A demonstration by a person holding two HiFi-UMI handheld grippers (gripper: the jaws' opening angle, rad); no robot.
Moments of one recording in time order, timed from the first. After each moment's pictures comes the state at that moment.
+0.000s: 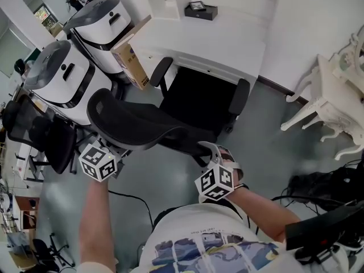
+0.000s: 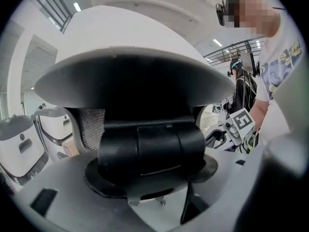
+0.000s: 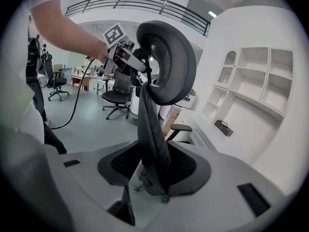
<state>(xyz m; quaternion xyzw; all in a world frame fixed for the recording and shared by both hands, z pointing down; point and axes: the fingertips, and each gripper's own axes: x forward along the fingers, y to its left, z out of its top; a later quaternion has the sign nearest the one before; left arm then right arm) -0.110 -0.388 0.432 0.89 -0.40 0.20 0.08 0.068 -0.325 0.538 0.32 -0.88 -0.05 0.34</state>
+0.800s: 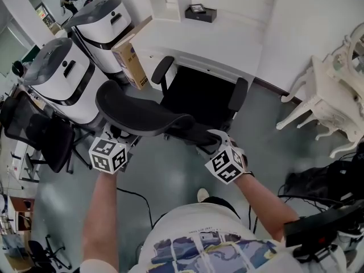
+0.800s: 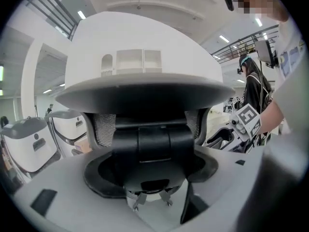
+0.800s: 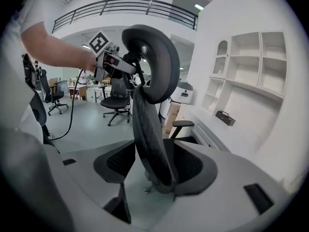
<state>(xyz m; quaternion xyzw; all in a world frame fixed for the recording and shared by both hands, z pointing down) -0.117 -0.393 0.432 0.86 -0.46 0.20 0.07 0.083 -0.337 0.541 0.32 -0.89 0.02 0.32</state>
